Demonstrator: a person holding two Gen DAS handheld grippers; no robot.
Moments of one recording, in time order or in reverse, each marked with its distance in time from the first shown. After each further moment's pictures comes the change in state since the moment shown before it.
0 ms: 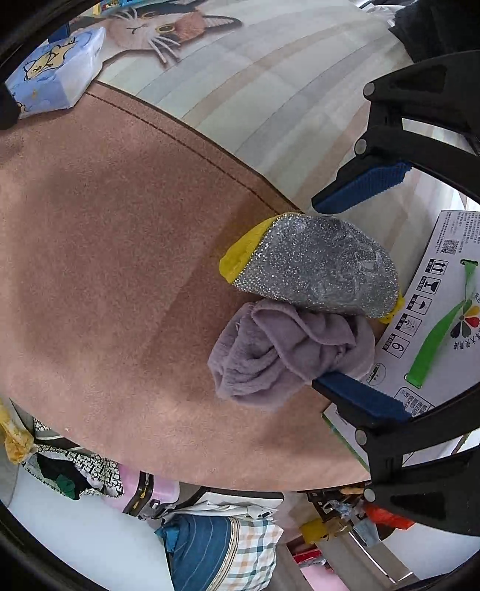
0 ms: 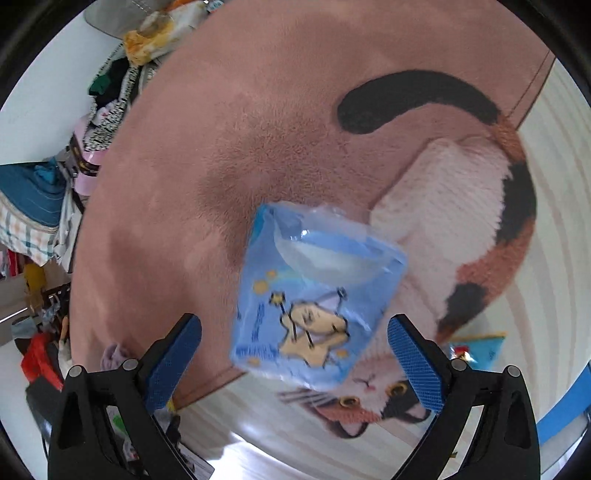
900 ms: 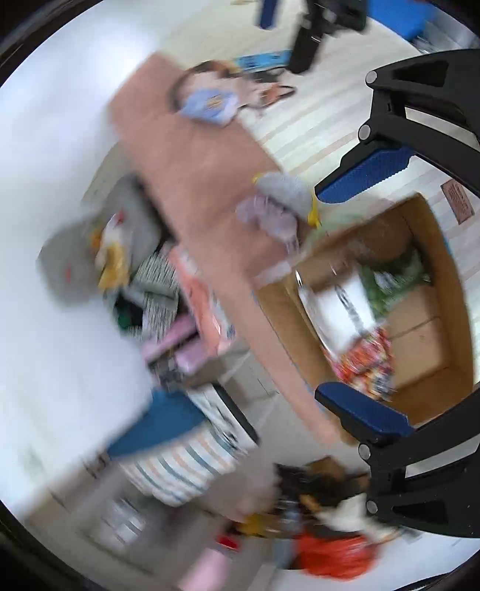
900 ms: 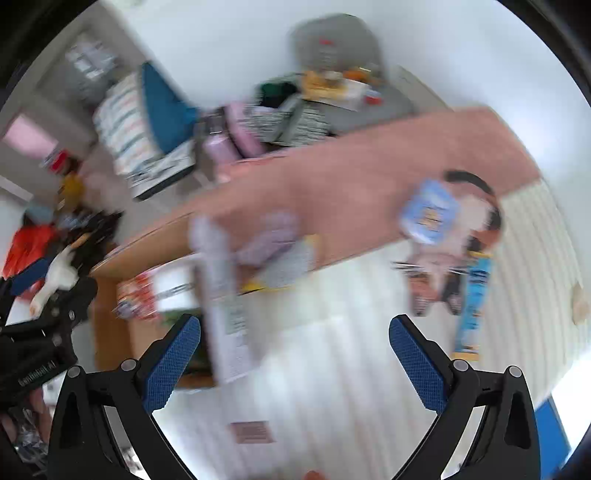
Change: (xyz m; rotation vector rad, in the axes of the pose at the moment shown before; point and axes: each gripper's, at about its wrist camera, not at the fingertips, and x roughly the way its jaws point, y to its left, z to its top) left arm -0.172 0.072 -0.209 -0.410 -0.529 0.091; right arm -0.169 0.109 -0.304 -0.447 -0.384 0.033
